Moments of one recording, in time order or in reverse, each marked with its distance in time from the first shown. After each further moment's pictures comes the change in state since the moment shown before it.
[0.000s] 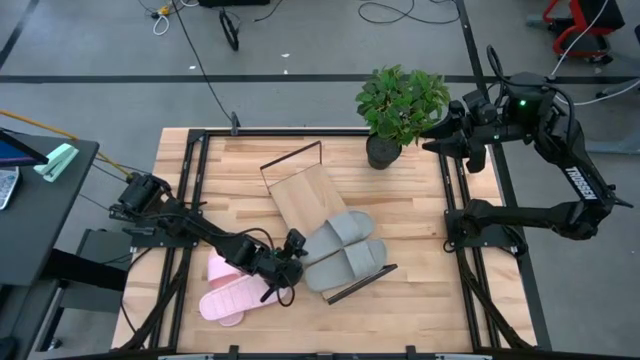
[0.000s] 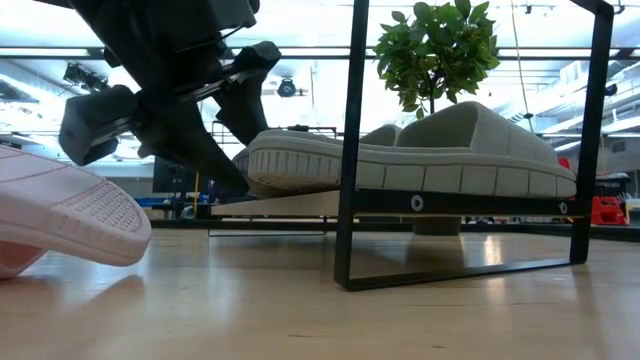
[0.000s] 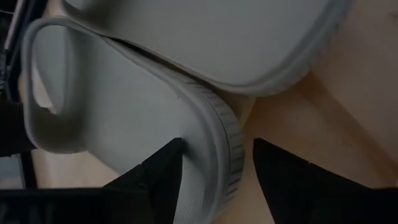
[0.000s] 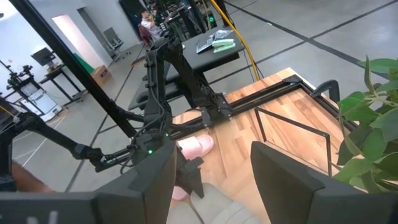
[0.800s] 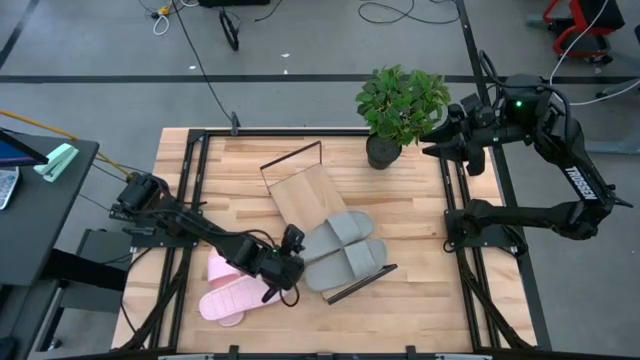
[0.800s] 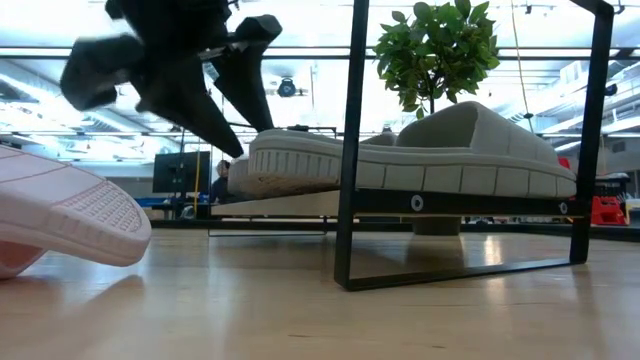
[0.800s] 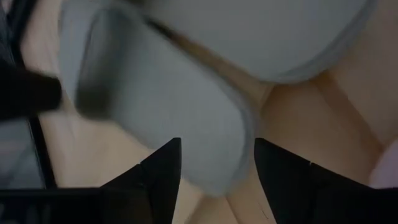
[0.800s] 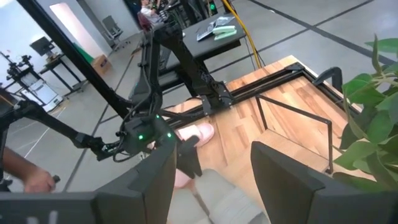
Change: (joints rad) left arm -0.002 -0.010 0.174 -0.323 -0.038 -0.145; right arm 0.000 0.001 0.000 -0.057 -0.016 -0.039
